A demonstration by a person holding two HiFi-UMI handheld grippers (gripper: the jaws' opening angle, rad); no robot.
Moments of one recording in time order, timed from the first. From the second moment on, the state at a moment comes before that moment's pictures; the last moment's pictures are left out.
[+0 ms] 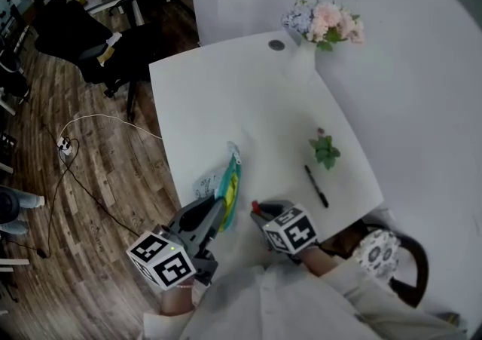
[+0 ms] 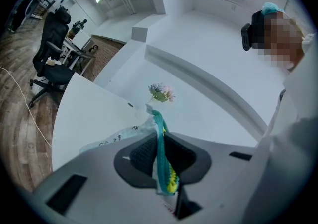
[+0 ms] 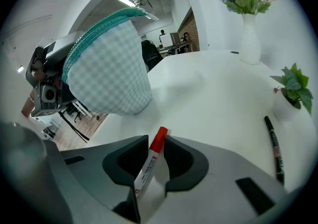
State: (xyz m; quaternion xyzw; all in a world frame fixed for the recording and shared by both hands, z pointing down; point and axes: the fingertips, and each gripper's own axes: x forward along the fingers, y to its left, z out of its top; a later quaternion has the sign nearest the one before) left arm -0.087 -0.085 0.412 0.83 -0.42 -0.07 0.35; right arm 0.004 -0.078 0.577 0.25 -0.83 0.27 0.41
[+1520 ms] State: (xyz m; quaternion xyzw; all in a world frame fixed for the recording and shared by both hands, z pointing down) left arm -0.053 -0.087 0.410 0.83 -0.37 -0.13 0.40; right arm -0.012 -0.144 0.329 0.30 -0.95 0.09 0.04
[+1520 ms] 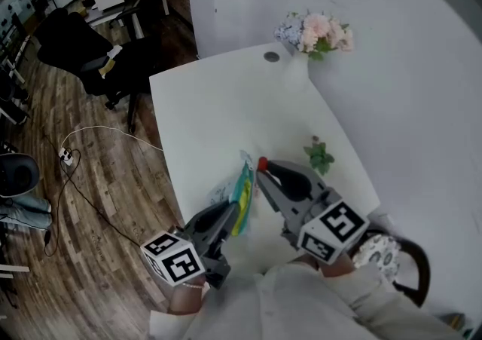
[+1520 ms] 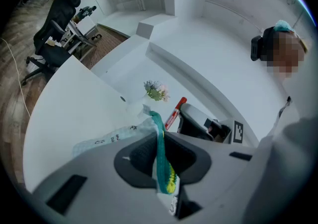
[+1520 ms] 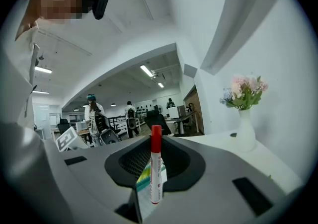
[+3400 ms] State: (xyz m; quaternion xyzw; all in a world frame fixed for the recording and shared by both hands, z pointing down) left arm -0.059 -0.088 0.409 0.82 -0.38 -0.13 0.40; right arm -0.039 -0.118 0.300 0.25 -0.97 0.07 -0.01
